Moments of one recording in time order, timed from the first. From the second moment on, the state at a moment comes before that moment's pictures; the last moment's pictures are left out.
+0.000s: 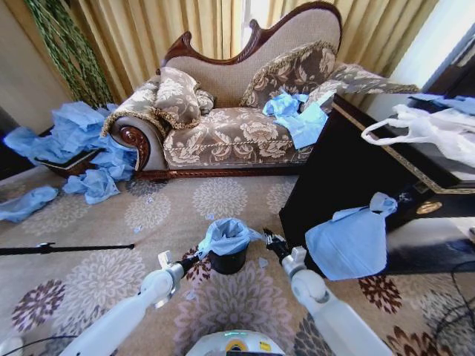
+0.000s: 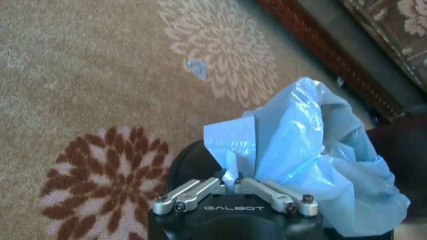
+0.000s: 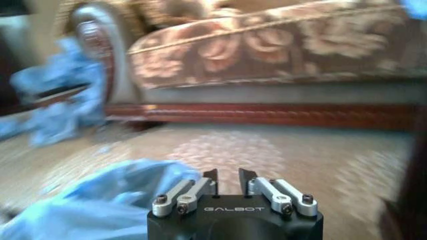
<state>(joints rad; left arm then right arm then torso) 1.12 -0.81 -0.02 -1.72 -1.50 0.19 -0.30 -1.06 0.97 0.01 1.77 0.56 -0.10 0.03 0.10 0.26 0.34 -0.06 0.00</state>
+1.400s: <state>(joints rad) 1.13 -0.83 -0.04 -1.75 -1.52 0.19 -0.28 -0.43 0.88 -0.61 1.50 0.58 -0.20 -0.34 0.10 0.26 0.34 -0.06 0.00</state>
